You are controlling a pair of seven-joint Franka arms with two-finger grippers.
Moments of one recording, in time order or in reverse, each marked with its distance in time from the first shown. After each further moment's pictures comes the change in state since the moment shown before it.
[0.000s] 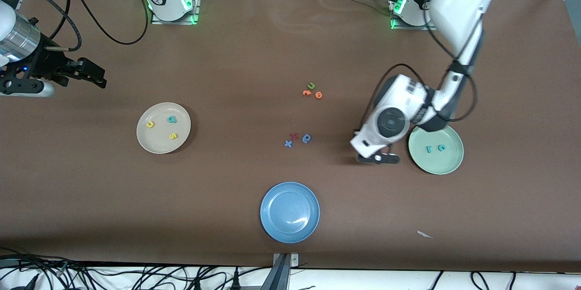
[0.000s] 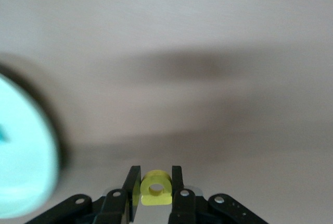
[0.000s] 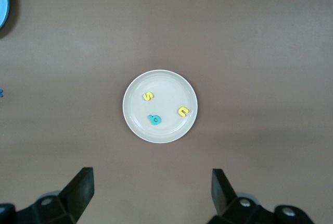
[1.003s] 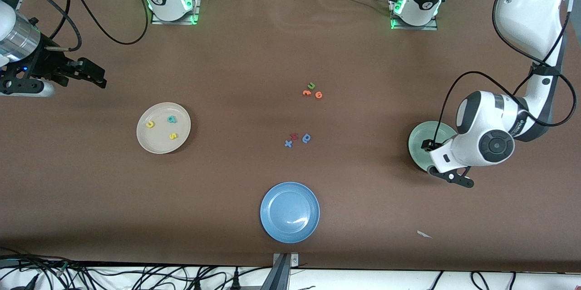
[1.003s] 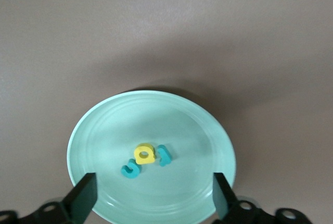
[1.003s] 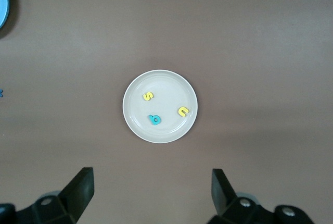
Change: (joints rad) left arm 0.255 -0.015 -0.018 0.056 0.036 -0.043 0.402; right arm 0.000 0.000 0.000 0.000 0.000 0.000 0.000
